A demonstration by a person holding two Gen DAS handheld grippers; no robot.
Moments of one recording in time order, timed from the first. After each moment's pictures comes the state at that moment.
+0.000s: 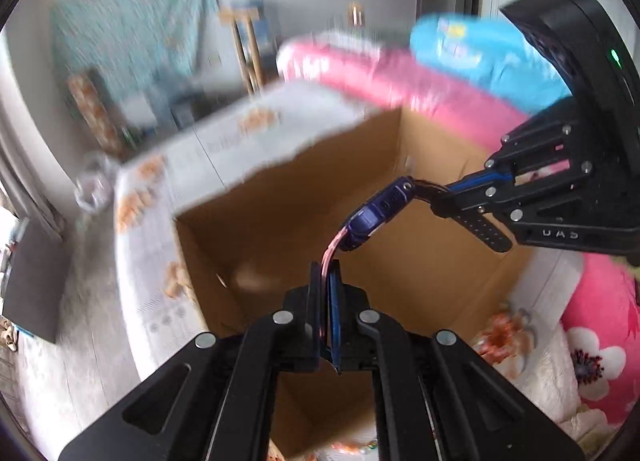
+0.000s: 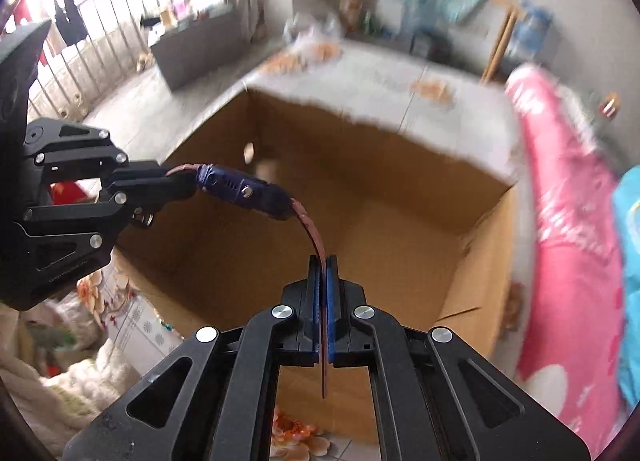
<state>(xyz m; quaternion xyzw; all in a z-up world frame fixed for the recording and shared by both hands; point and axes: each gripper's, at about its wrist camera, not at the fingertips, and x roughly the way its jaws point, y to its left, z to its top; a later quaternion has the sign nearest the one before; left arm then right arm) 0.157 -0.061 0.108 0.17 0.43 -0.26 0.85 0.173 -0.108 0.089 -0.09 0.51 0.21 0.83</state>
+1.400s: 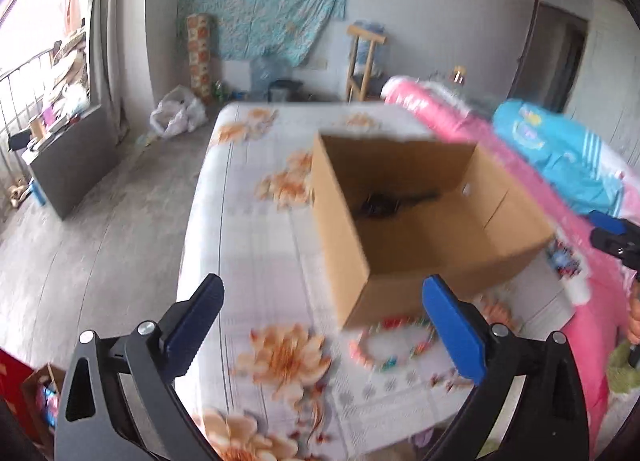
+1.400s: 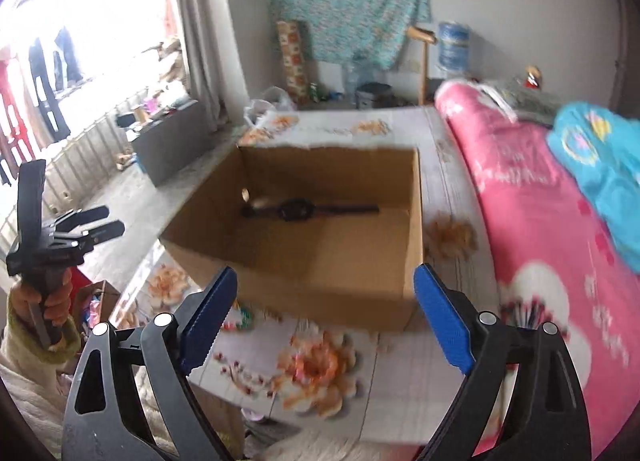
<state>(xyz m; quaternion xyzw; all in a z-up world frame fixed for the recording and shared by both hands) 0.020 0.071 0.103 0.00 0.39 -0.12 0.91 0.027 -0.168 0.122 0.03 0.38 0.12 0.92</state>
